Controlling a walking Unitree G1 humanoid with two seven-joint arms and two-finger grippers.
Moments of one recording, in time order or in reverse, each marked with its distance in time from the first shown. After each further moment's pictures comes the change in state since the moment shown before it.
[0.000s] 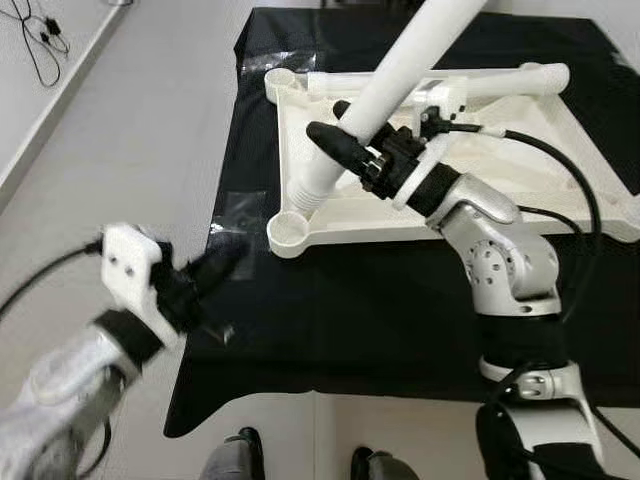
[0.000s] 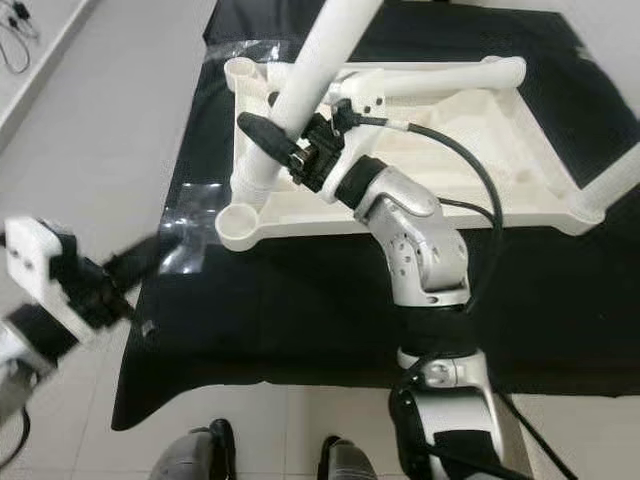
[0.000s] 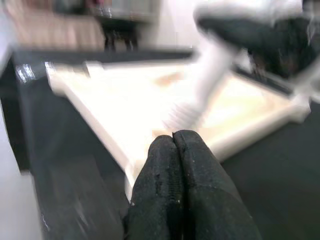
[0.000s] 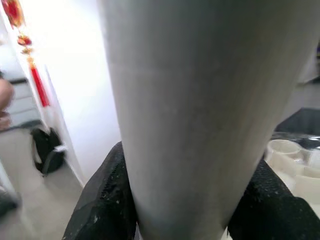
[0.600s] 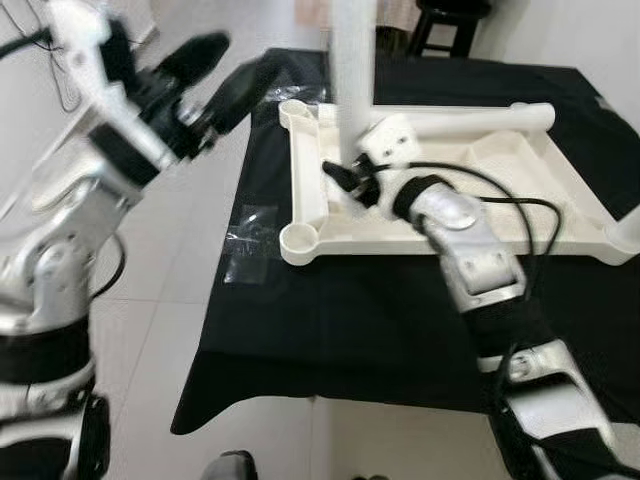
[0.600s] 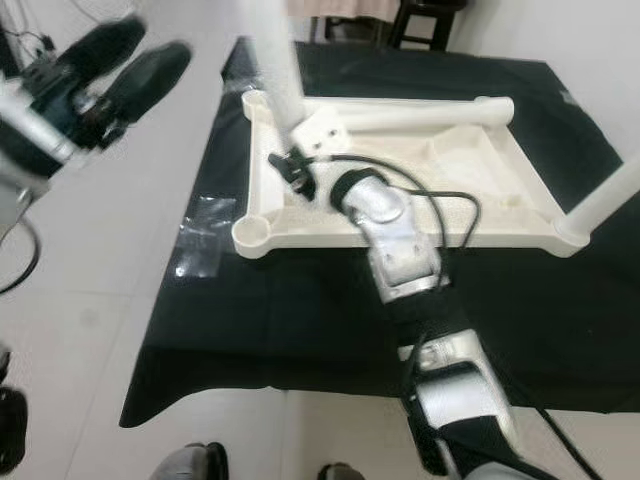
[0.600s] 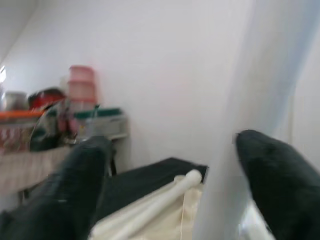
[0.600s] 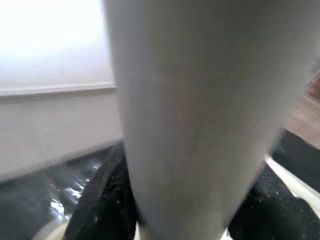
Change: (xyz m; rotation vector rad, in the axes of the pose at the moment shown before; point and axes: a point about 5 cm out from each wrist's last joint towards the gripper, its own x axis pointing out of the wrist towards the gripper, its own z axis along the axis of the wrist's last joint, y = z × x) left arm 0.091 0.019 0.091 0.081 -0.341 -0.217; right arm 0.026 0.001 -0.054 -0.418 0.323 -0.141
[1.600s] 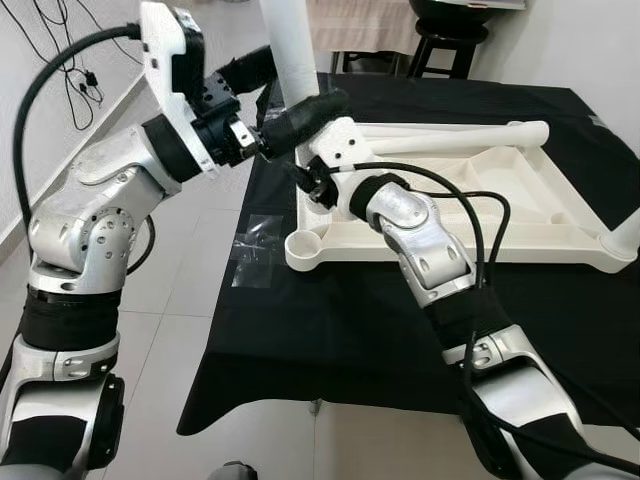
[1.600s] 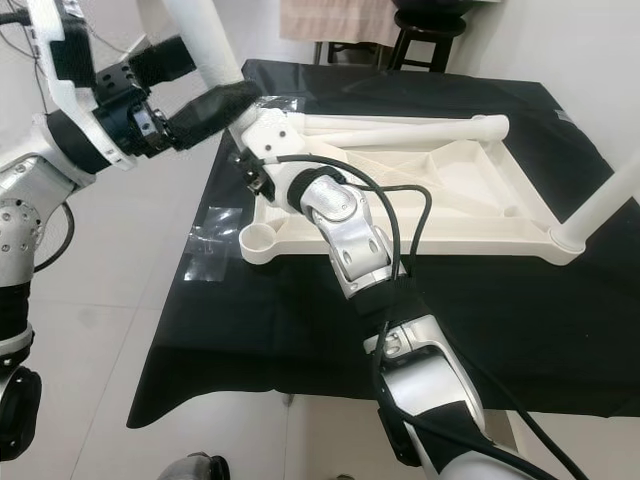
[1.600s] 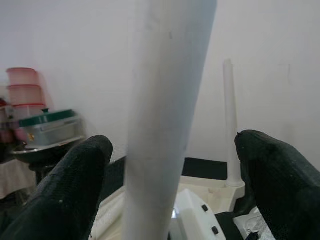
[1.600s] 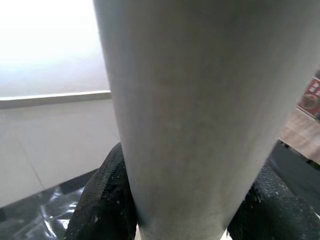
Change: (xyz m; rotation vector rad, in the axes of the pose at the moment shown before) left arm 0.006 -0.001 -0.021 -0.015 0.062 -0.159; right arm 0.019 0.003 0.004 0.002 0.010 -0.046
